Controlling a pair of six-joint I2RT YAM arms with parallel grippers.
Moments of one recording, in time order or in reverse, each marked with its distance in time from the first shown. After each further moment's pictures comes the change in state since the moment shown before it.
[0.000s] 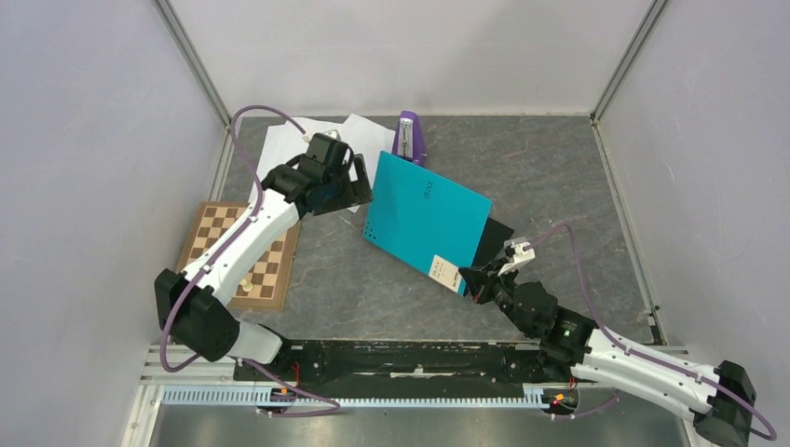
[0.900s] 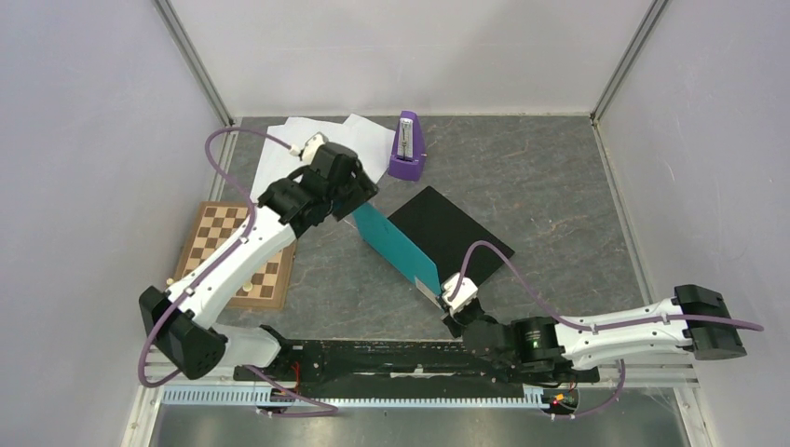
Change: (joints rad) left arm -0.122 -0.083 0.001 0.058 -0.146 -0.452; right arm 0.551 0.386 0.200 -0.074 0.406 -0.269
